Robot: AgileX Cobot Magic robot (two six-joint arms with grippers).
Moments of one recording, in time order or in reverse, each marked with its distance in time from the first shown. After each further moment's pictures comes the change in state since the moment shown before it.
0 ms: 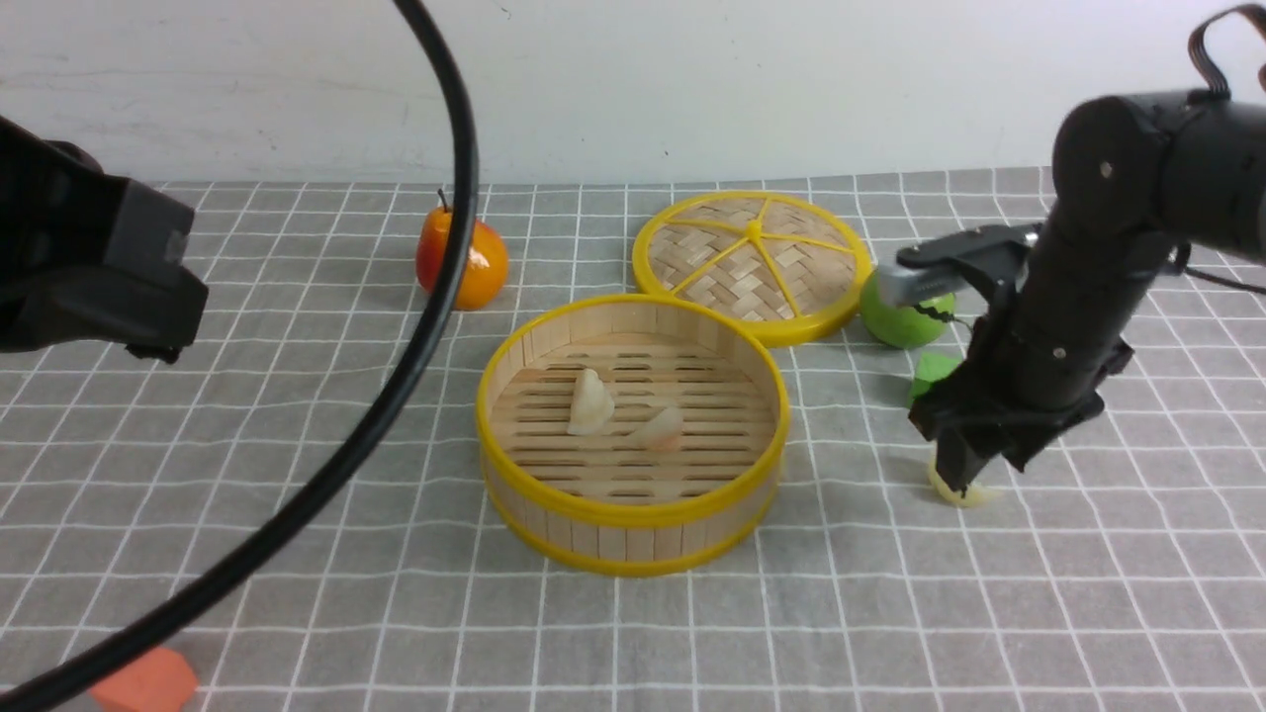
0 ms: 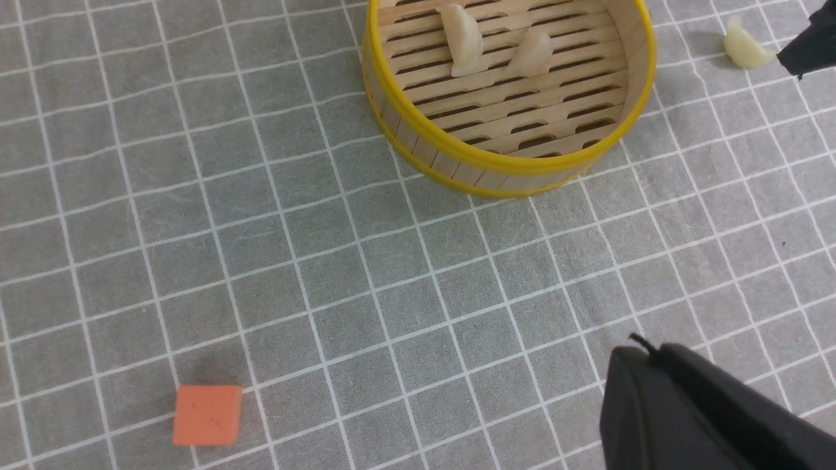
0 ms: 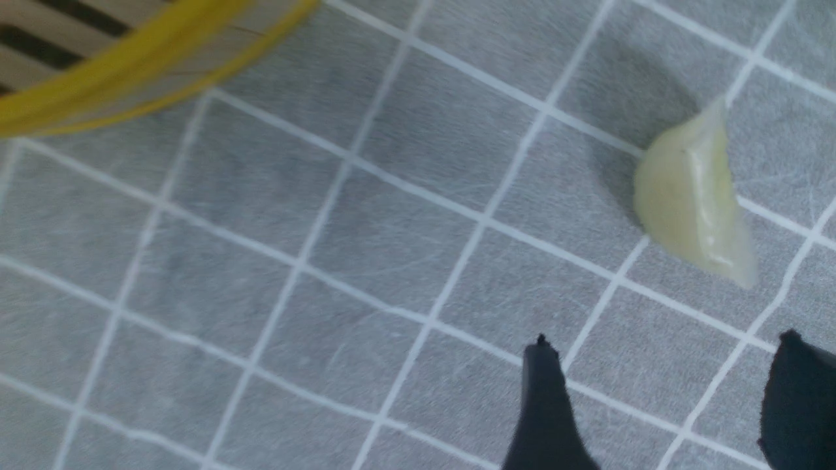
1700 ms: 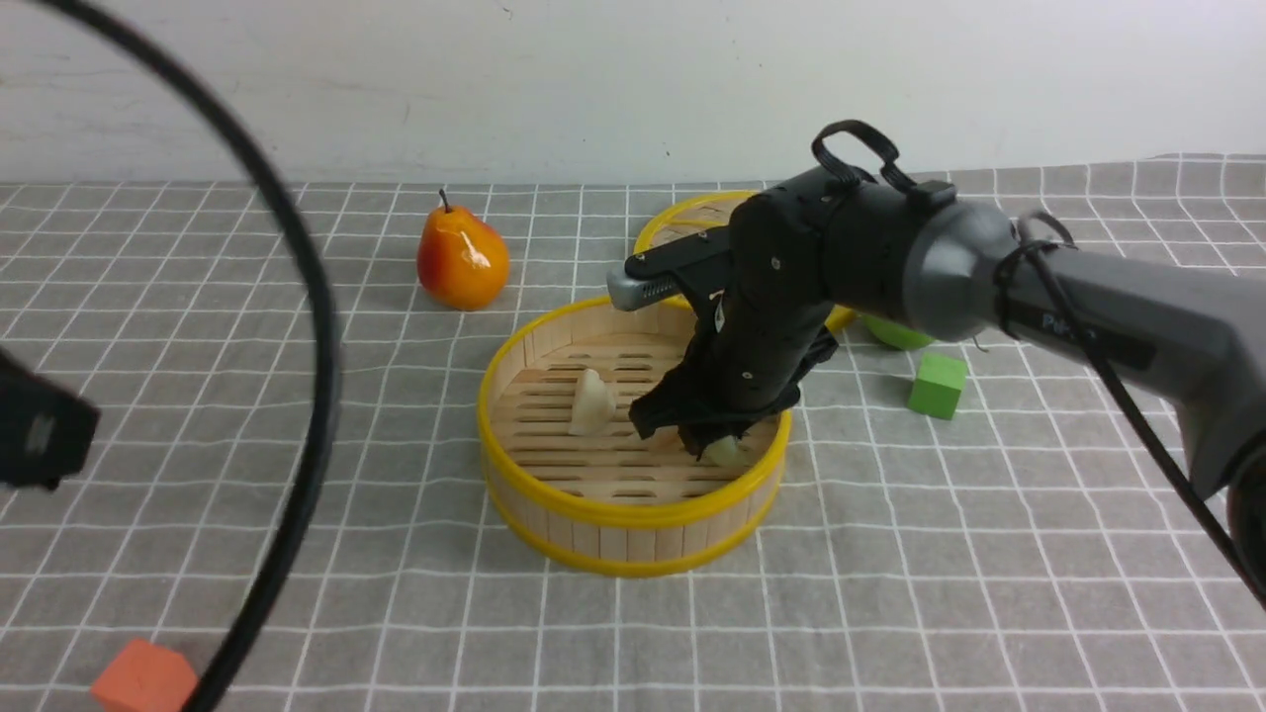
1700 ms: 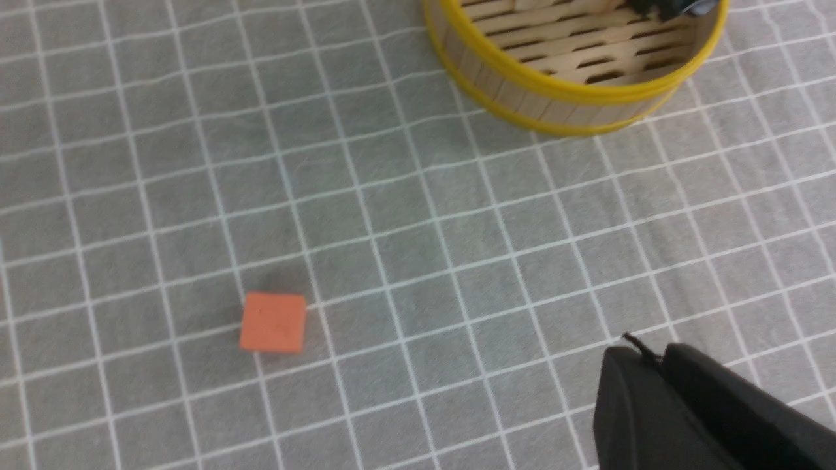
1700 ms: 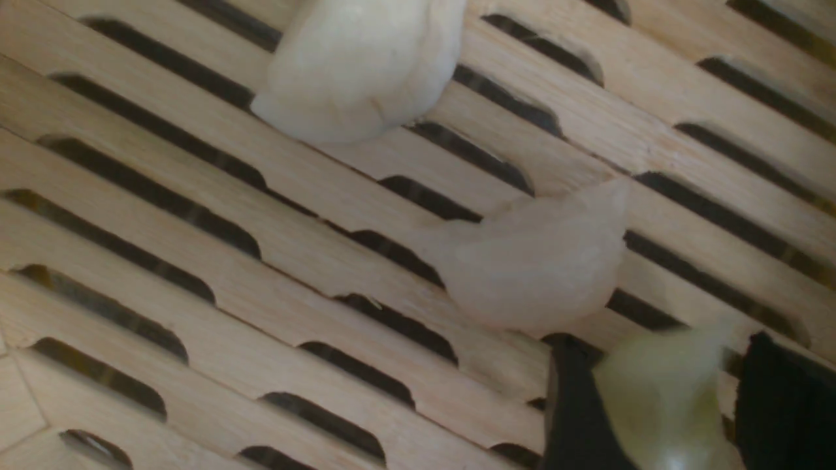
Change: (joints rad) right arm 0.334 0.258 -0.326 -0.110 -0.178 0.284; left arm 0.000 -0.201 0.223 0.086 0.000 -0.042
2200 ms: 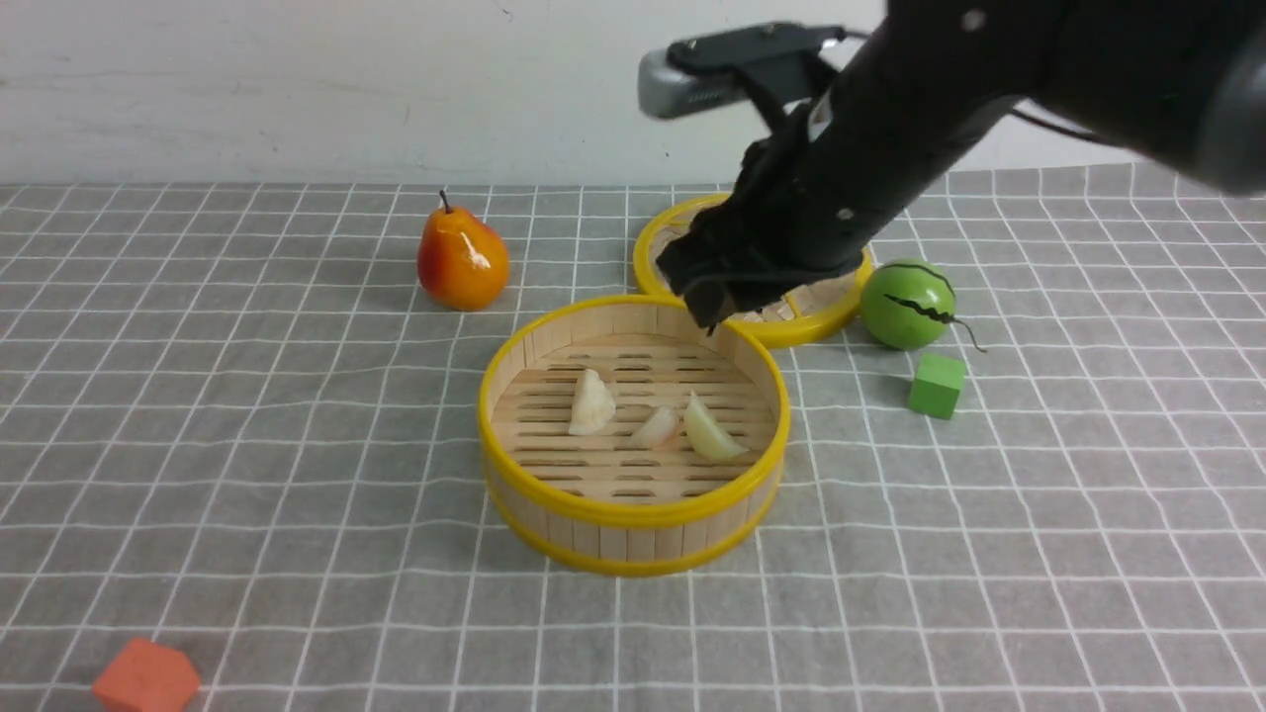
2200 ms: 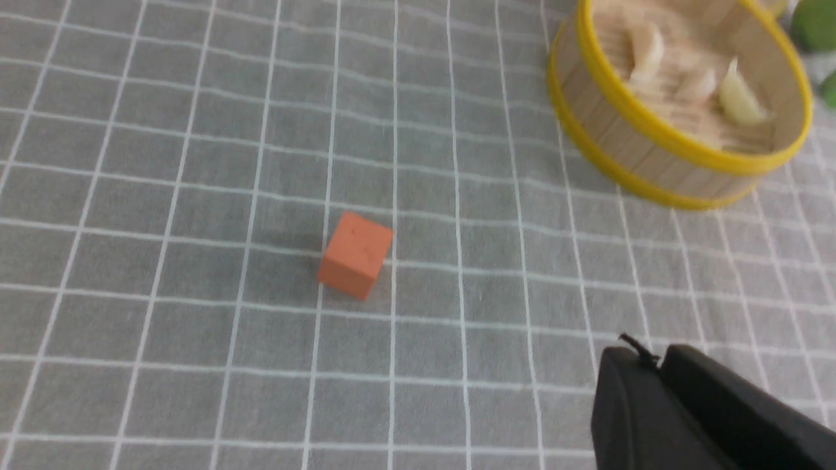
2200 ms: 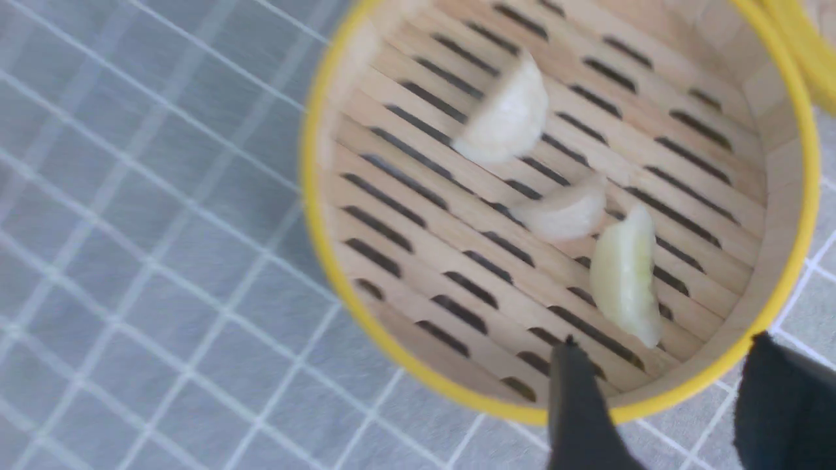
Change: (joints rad) right arm 0.000 -0.424 0.089 0.189 0.117 -0.156; left arm 0.000 -0.689 0.489 0.163 -0.152 -0.345
